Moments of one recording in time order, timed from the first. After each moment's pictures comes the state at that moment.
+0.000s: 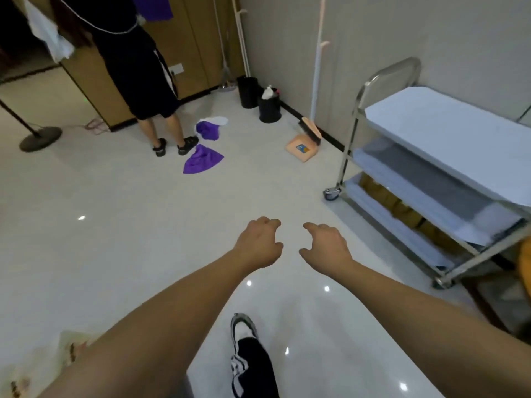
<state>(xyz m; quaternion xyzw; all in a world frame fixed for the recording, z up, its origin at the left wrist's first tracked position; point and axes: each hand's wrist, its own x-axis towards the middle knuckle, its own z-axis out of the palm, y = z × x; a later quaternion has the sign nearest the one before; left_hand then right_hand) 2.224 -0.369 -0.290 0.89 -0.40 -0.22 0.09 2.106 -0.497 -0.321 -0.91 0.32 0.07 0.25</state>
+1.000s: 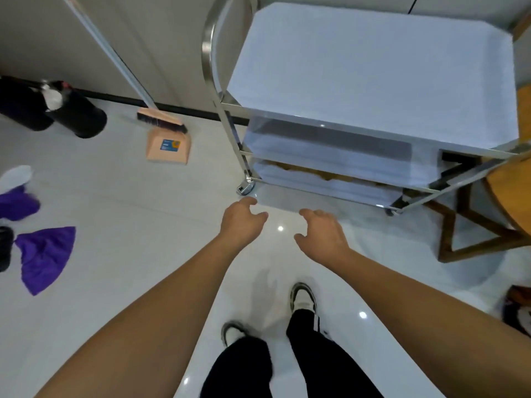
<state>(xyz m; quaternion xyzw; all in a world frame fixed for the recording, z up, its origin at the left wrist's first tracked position) 2.442 -0.837 -0.442 0.79 -0.44 -0.42 0.09 2.257 -0.835 -0.469 -0.70 0.63 0.06 0.33</state>
